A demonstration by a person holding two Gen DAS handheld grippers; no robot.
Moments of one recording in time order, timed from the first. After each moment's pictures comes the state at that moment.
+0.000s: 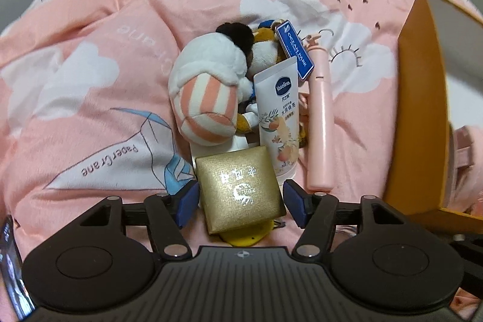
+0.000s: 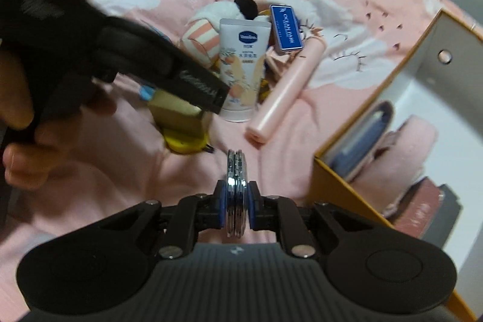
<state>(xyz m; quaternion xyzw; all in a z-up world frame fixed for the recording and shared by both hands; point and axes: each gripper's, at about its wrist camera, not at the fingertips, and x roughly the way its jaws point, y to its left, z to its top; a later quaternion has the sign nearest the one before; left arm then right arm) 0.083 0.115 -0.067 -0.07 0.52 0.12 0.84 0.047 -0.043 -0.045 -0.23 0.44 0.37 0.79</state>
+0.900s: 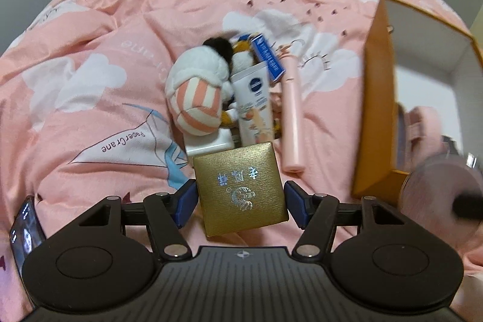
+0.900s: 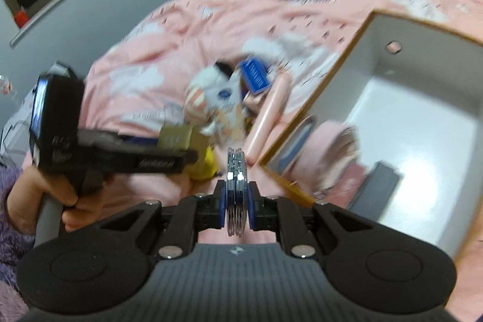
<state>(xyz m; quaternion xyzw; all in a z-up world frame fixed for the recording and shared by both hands) 0.037 0.100 -0.028 -0.07 0.49 0.08 0.87 0.059 -0.138 0.045 -0.06 0.44 0.39 0.80</state>
